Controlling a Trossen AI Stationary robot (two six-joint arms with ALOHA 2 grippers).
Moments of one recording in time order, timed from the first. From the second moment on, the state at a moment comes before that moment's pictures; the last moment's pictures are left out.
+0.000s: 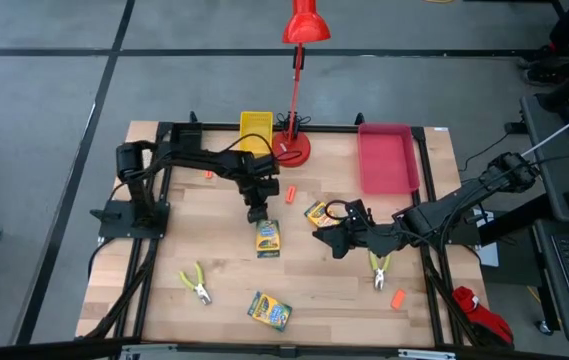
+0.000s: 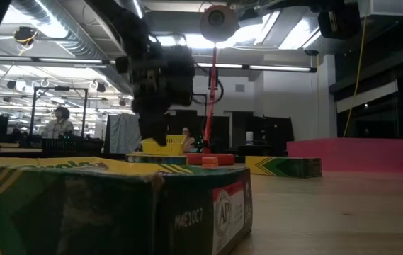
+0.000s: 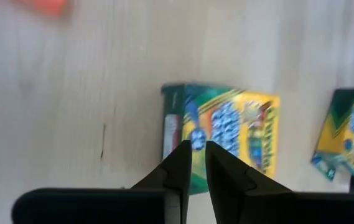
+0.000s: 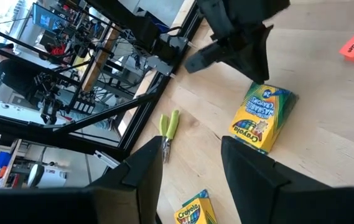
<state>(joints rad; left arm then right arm) 0.29 1.80 1.10 -0.54 0.56 -0.05 0.51 1.30 0.92 -0.12 0.60 1.30</state>
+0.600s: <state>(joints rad) 0.49 1.46 1.11 -0.50 -0.15 -0.09 0.54 1.30 0.92 -0.12 0.66 1.29</state>
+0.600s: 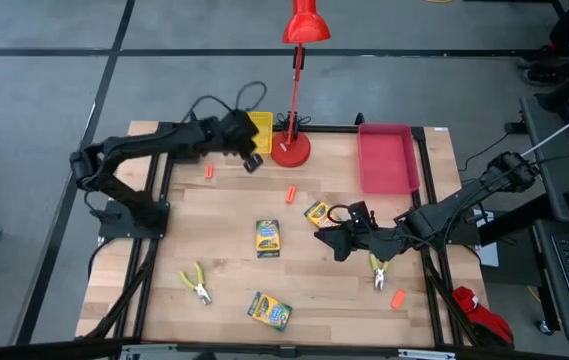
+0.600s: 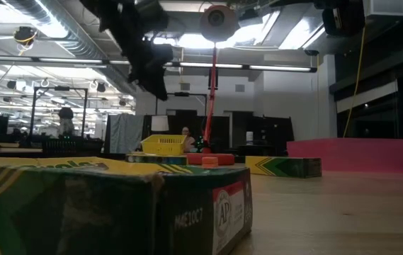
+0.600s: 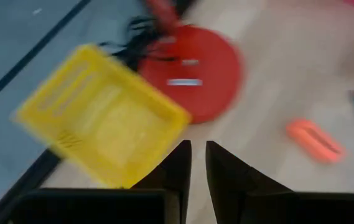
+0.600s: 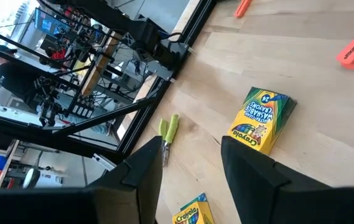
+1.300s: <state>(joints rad) 0.68 1.75 1.23 -0.42 -0.01 -0.13 0.55 1.30 0.92 -0.10 0.65 1.30</state>
